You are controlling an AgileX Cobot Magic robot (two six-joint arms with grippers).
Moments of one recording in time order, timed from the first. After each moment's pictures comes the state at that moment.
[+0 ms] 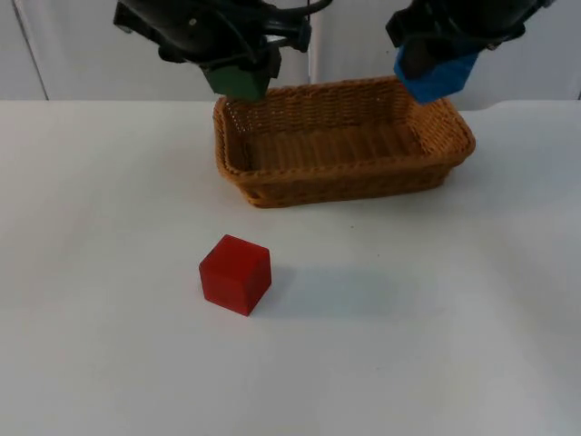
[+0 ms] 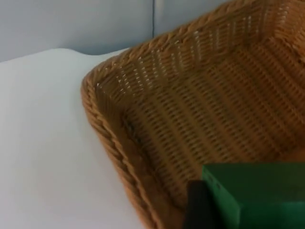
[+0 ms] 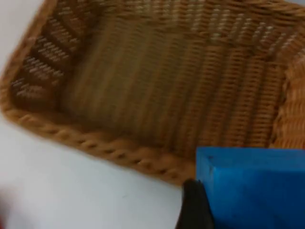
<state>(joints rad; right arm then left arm) 0.42 2.02 -1.67 0.01 0.65 -0.10 -0.43 1.92 -1.38 0.08 0.30 -0.18</state>
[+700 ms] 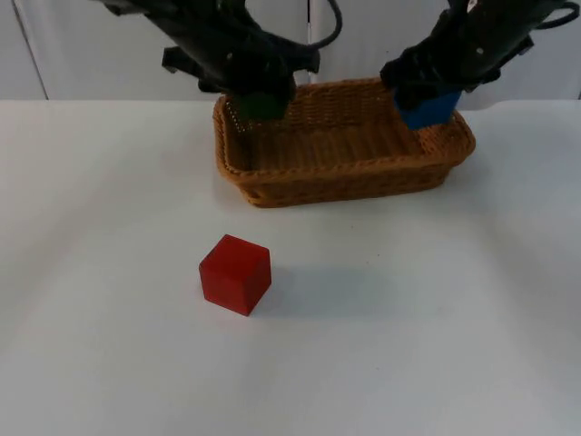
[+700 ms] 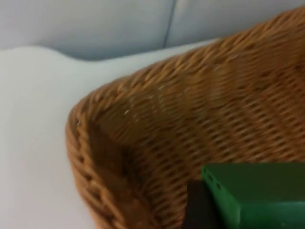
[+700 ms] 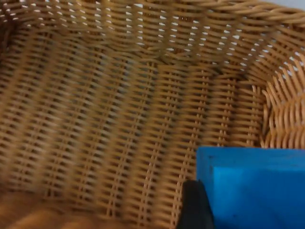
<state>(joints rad) 0.36 2.28 -1.85 0.01 0.53 -0.10 -0.35 2.32 -1.81 -0.21 0.40 0.05</state>
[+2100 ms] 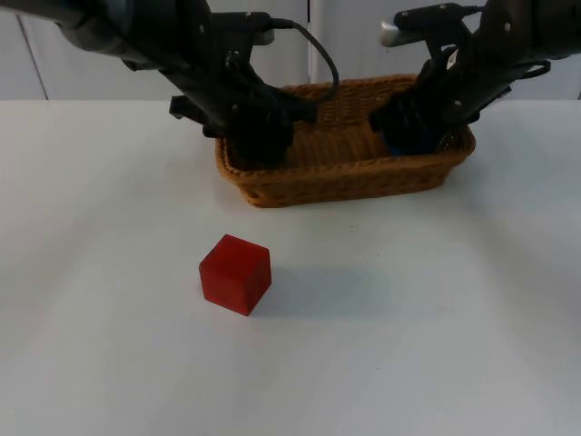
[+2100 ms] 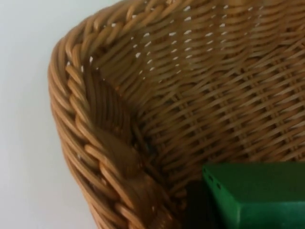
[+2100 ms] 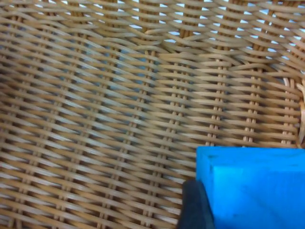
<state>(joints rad) 0.36 2.40 -1.85 0.01 0.38 -0.09 -0.35 2.43 -1.82 -0.21 0.36 0.06</state>
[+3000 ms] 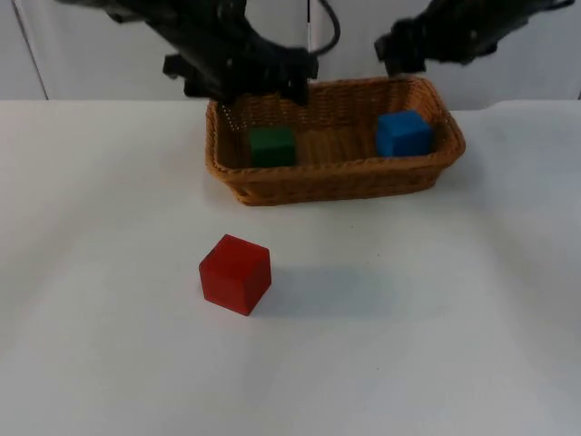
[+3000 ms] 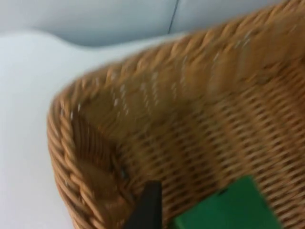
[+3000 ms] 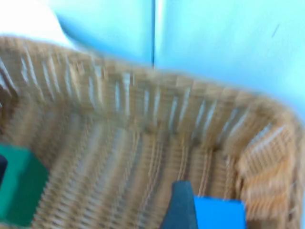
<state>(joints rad) 0.36 2.26 -1.85 0.01 0.38 -0.09 -0.35 2.32 -1.83 -0.22 0.41 0.07</state>
